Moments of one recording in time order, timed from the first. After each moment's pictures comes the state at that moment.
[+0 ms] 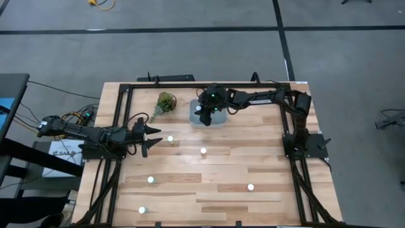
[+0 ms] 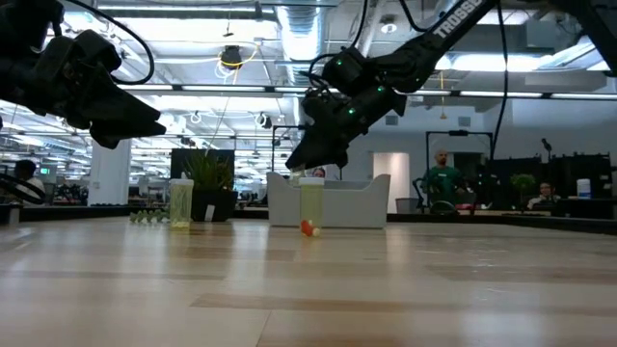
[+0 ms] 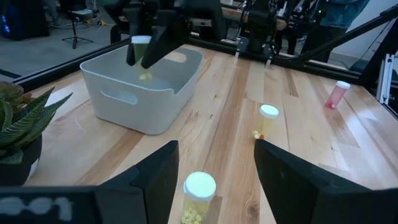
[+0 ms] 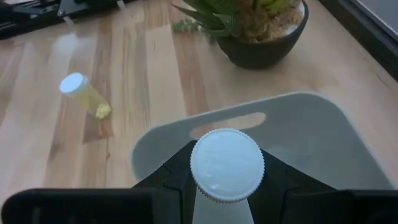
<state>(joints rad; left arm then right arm) -0.18 0.29 0.02 0.04 -0.39 -0.27 -0.38 1.95 1.25 0.01 -0.29 -0.03</state>
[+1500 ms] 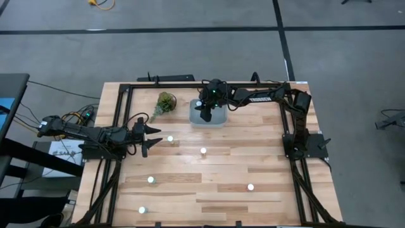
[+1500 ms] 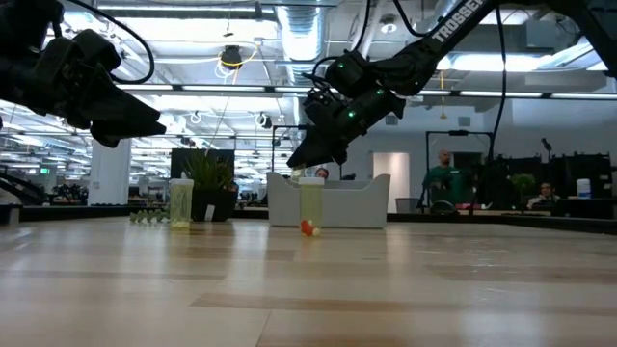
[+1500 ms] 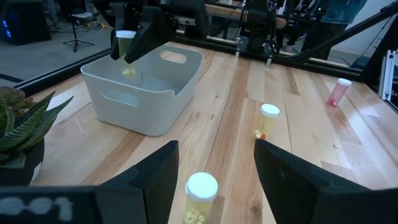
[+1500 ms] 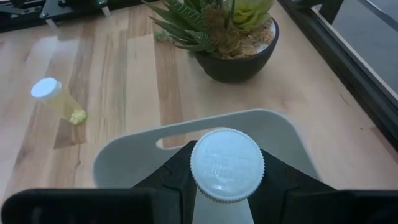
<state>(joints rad) -0.18 0.29 0.02 0.04 -0.39 -0.25 -0.41 1.95 1.26 0.05 -0.28 -0.11</state>
